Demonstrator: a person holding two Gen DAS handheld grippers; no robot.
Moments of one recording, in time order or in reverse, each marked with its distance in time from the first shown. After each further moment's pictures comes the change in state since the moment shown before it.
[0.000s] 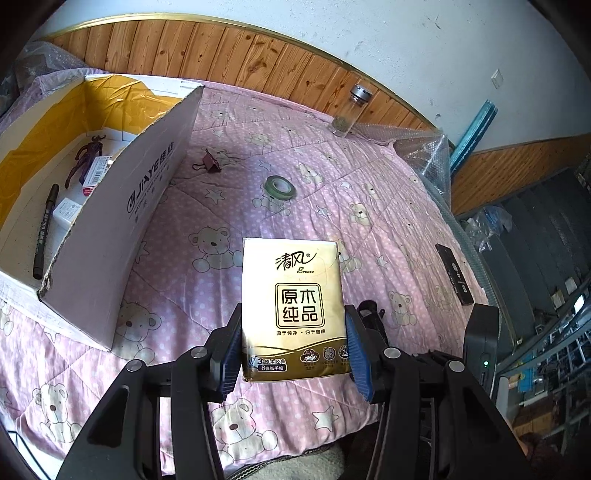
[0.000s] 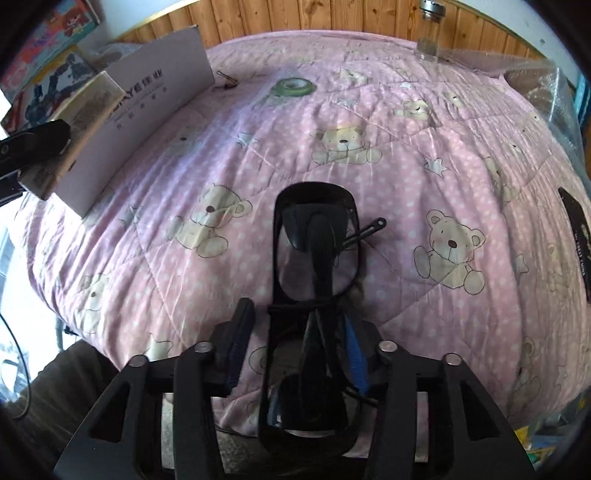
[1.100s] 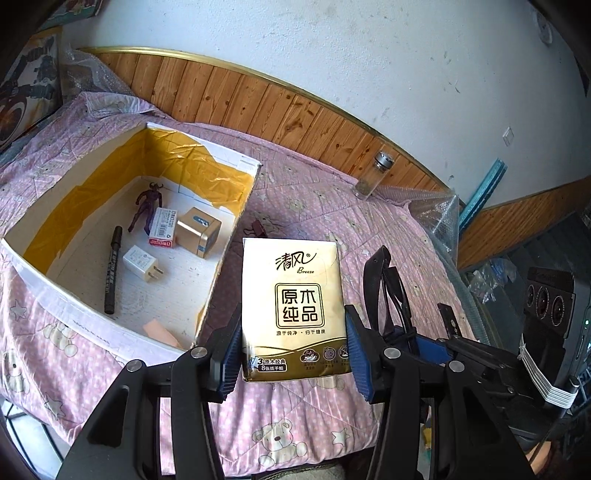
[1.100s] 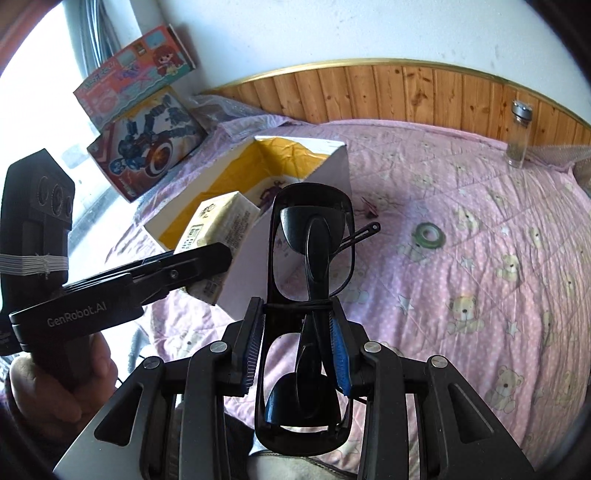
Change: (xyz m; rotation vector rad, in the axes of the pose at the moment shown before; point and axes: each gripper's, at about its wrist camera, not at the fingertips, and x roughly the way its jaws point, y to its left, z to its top) left arm -0.090 0.045 0.037 -0.096 -0.195 0.038; right arm -0.110 0.124 0.097 -0.150 -0.214 0.300
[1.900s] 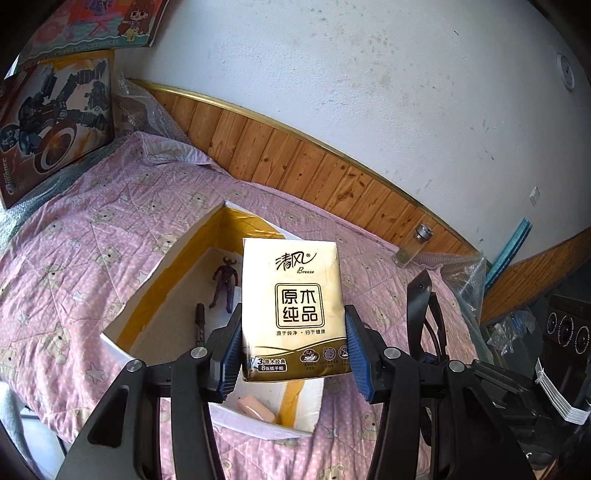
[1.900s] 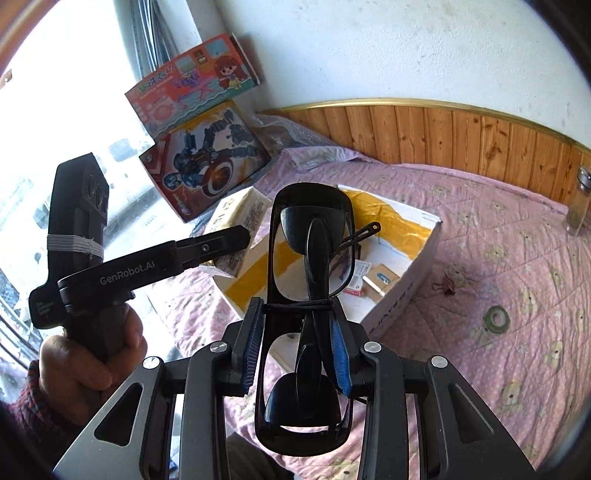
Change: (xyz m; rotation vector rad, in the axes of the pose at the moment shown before) left arm -0.065 0.084 0.079 -0.072 -0.161 0.117; right arm 0.022 0.079 0.083 -0.102 -0.055 0.171
